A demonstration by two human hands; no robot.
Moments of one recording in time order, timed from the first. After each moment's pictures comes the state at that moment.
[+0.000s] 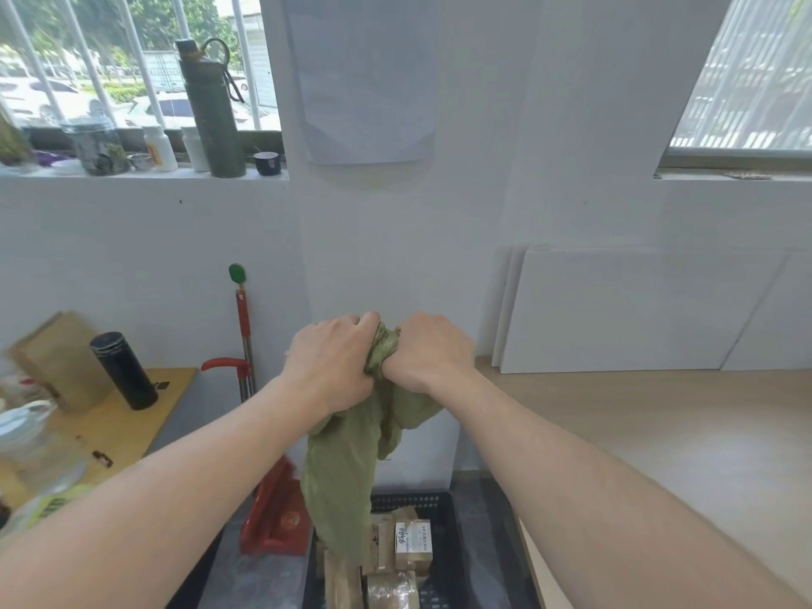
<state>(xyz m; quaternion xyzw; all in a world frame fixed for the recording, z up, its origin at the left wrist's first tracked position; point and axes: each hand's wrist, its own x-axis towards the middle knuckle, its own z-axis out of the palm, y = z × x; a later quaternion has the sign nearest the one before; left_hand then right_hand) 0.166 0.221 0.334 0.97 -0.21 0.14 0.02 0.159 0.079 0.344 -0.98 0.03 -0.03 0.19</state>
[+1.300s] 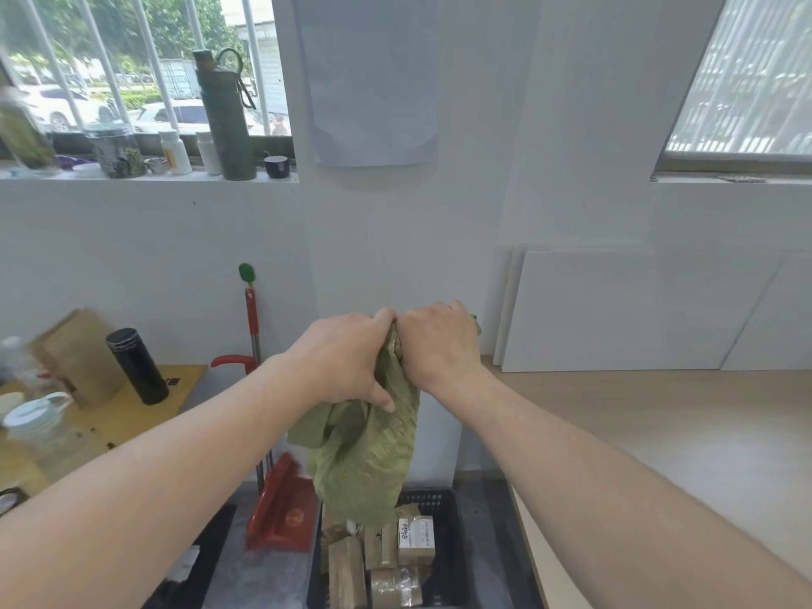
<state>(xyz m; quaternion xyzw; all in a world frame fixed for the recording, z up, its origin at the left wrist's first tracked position) 0.140 0.225 0.362 0.96 -0.27 0.03 0.01 0.136 0.077 0.345 -0.97 -0.11 -0.19 -0.08</state>
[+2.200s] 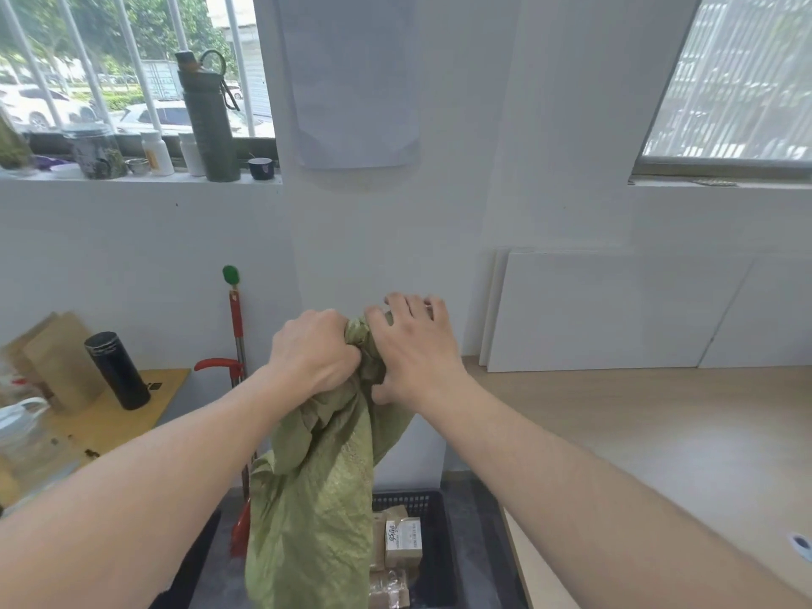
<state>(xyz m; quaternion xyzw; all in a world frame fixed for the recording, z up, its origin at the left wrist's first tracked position) 0.145 0.221 0.345 0.98 -0.09 0.08 0.16 0.119 0.072 0.339 -0.97 -0.14 -0.18 -0.09</state>
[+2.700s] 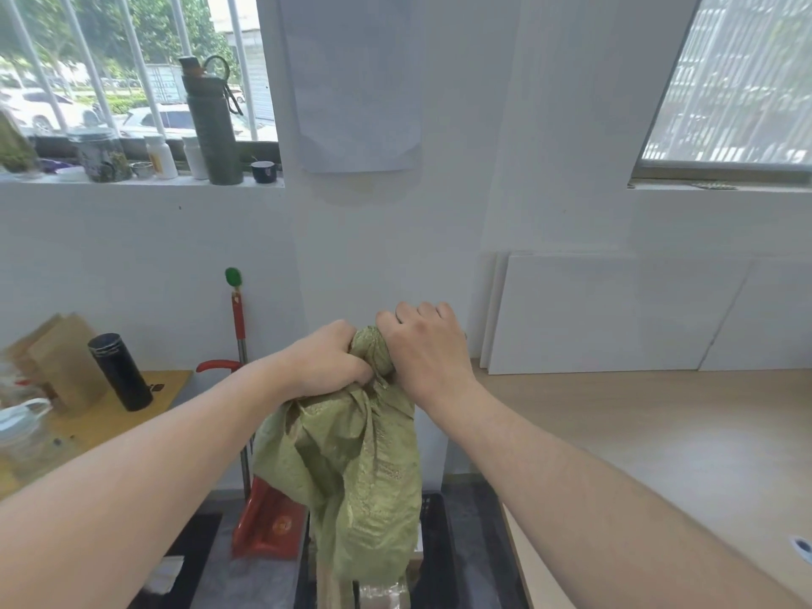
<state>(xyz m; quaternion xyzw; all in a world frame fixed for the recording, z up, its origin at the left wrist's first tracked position) 0.142 0.225 0.355 0.91 -0.19 -0.11 0.35 0.122 0.069 0.333 -0.94 -0.13 -0.32 -0.05</state>
